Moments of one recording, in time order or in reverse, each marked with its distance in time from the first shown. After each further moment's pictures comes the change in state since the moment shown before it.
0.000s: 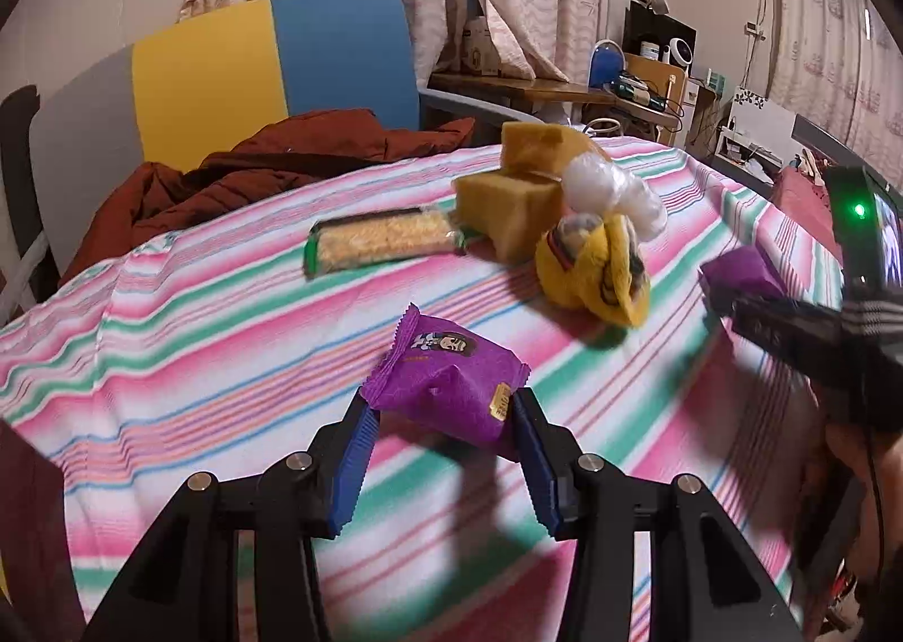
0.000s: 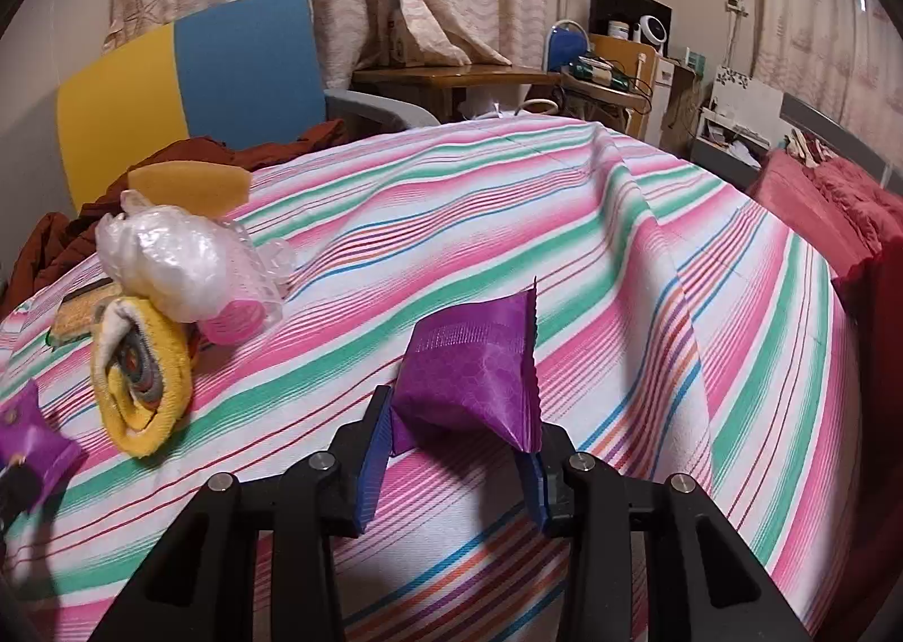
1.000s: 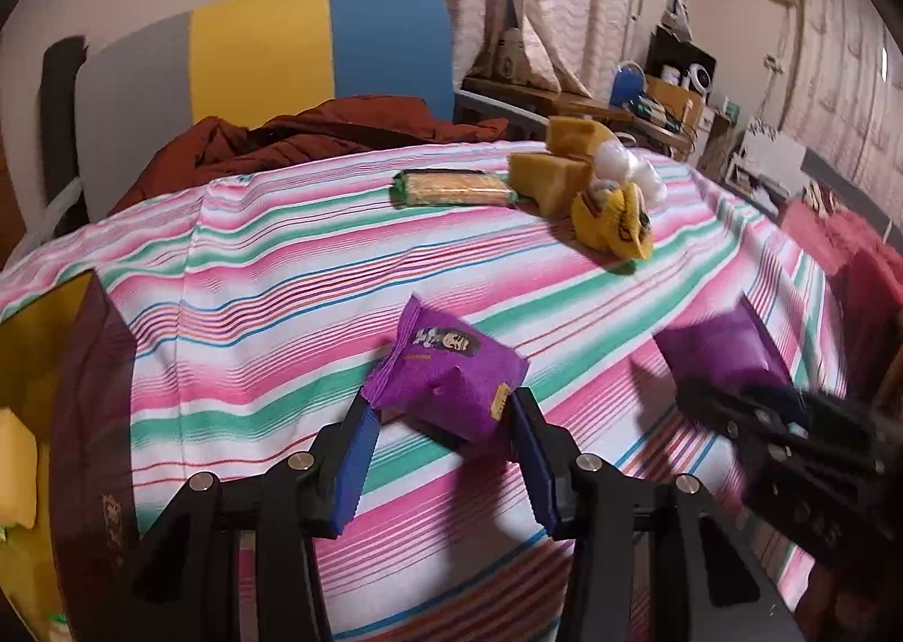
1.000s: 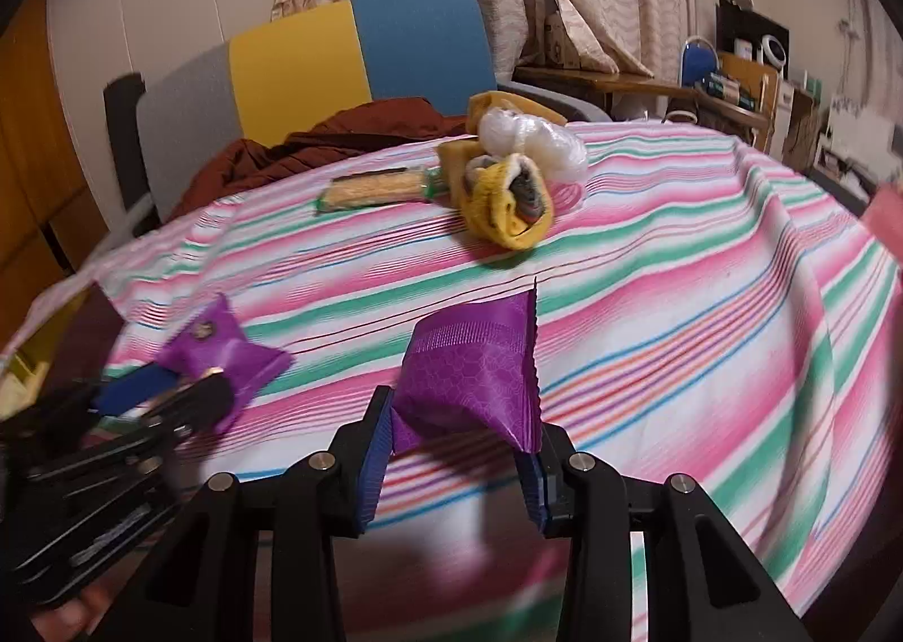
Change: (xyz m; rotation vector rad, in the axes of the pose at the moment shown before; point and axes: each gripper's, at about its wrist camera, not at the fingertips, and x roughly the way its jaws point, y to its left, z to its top) left arm -0.060 0.046 -0.061 -0.105 -0.018 -0.011; right arm -0.119 0.098 -0.097 -0.101 0.019 0.332
